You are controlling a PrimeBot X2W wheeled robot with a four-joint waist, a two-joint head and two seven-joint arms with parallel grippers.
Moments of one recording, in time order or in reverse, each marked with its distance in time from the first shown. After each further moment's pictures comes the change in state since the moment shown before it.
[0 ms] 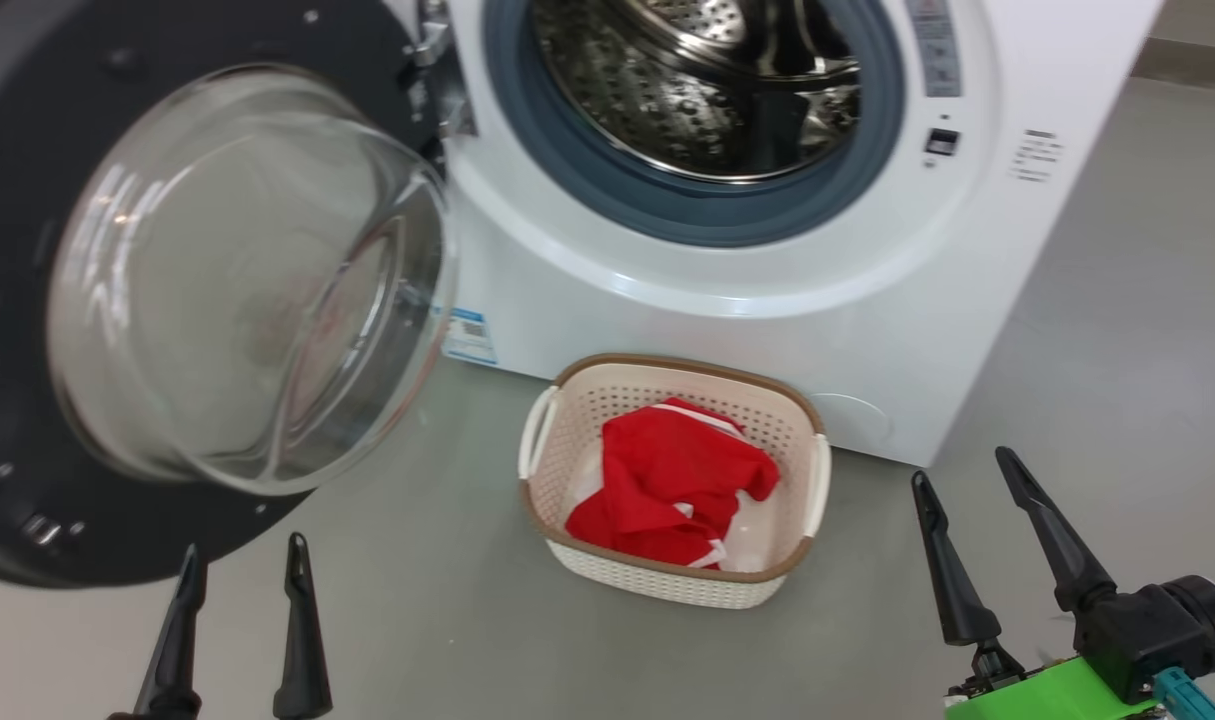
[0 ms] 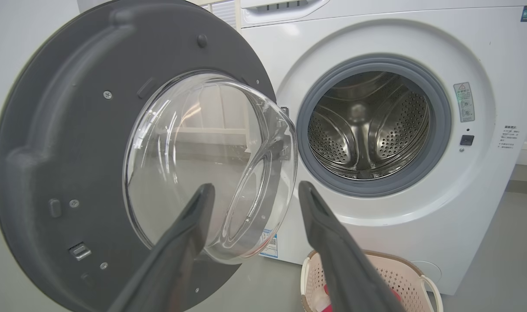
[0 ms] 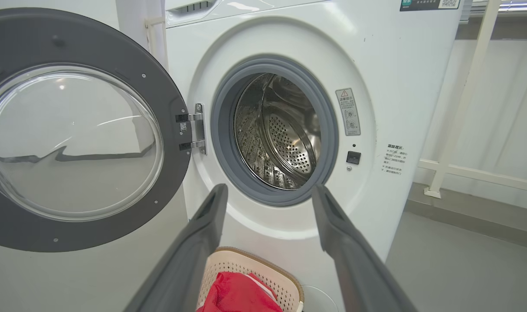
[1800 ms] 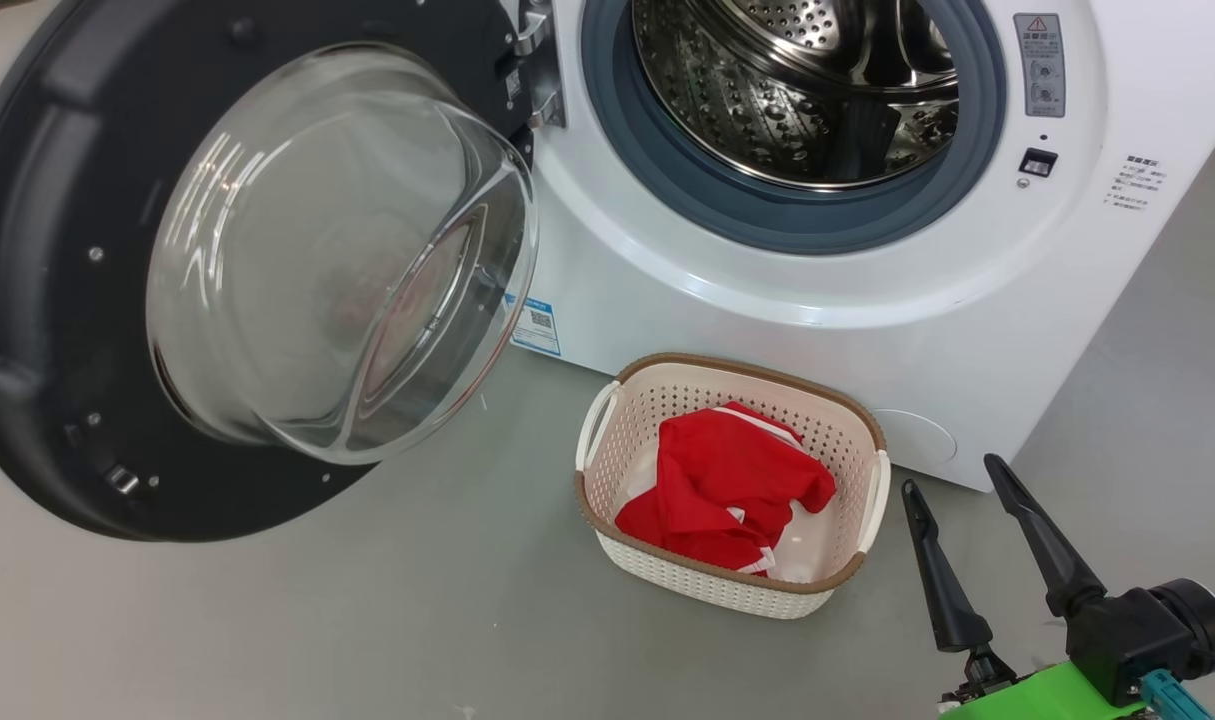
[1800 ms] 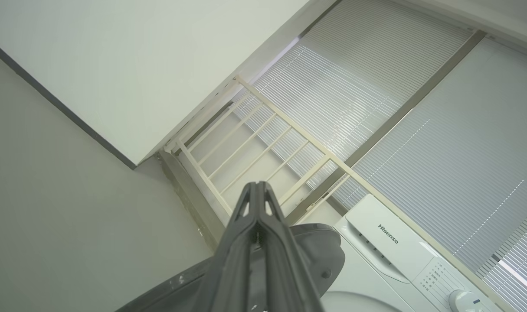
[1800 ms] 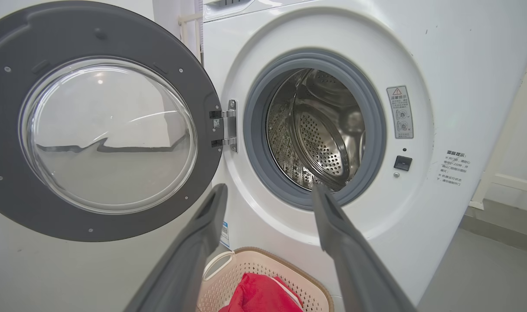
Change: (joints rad) left arm -0.514 0.089 0.460 0.204 -0.862 -0.049 0.178; right arm 0.001 -0.001 0.016 0.016 -0.011 0.000 0.000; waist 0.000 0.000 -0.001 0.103
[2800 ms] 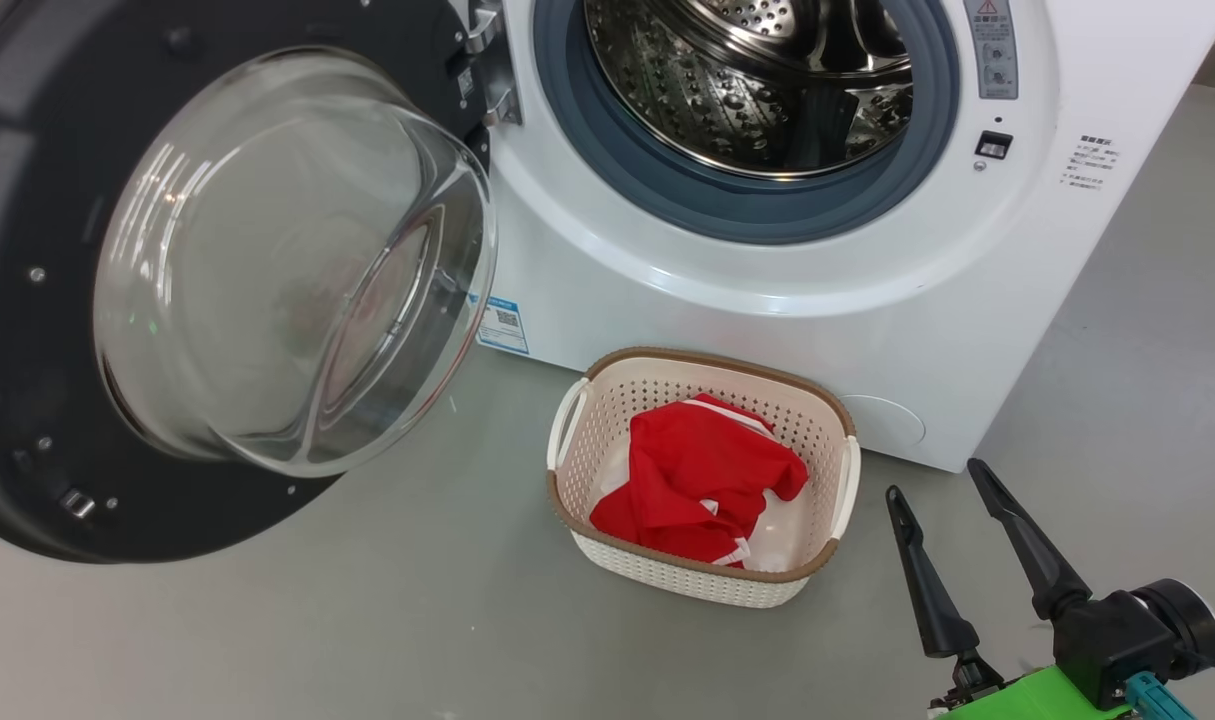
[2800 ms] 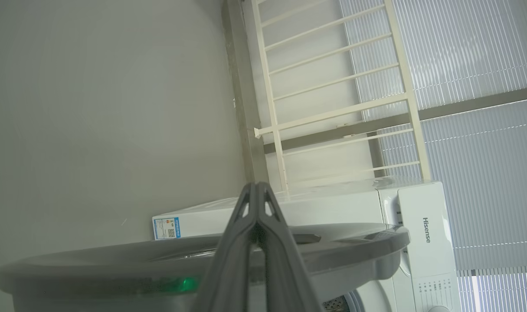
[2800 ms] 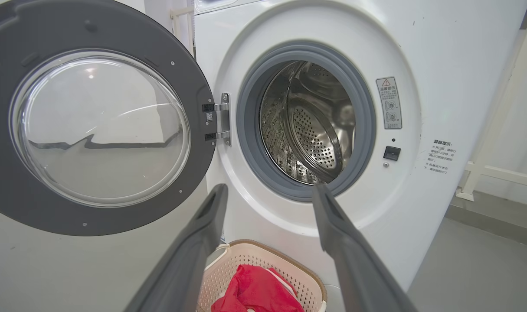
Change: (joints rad) left arm -0.411 0.252 0.039 0.713 -0.275 0.149 0.506; right arm 0.000 0.000 0.022 0.003 -0.006 0.000 0.001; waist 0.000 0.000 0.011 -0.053
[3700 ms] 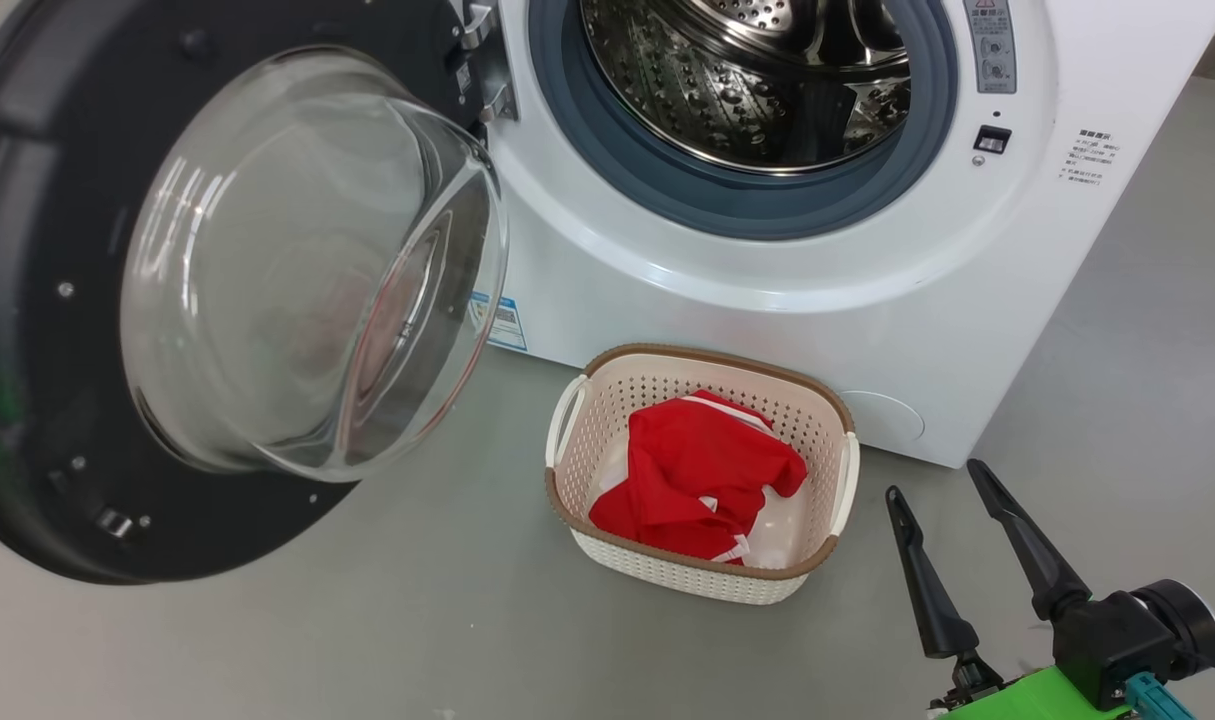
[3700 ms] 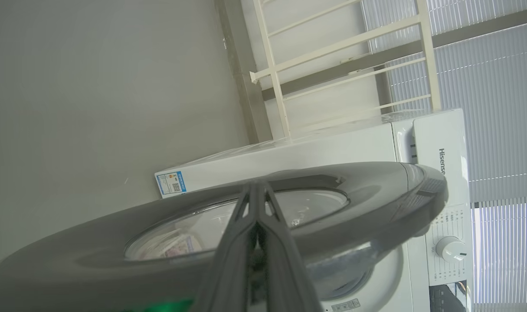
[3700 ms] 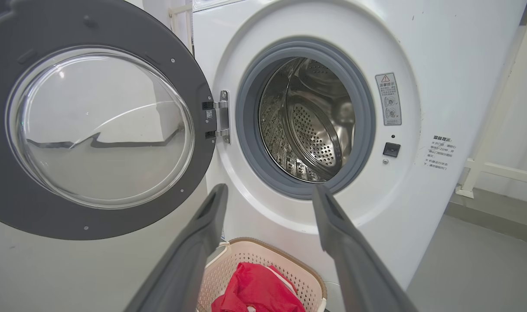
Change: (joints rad) left arm 0.047 -0.020 -0.072 -0.027 -0.020 -0.076 0.195; right arm 0.000 0.000 0.001 0.001 0.001 0.000 -0.001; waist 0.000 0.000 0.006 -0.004
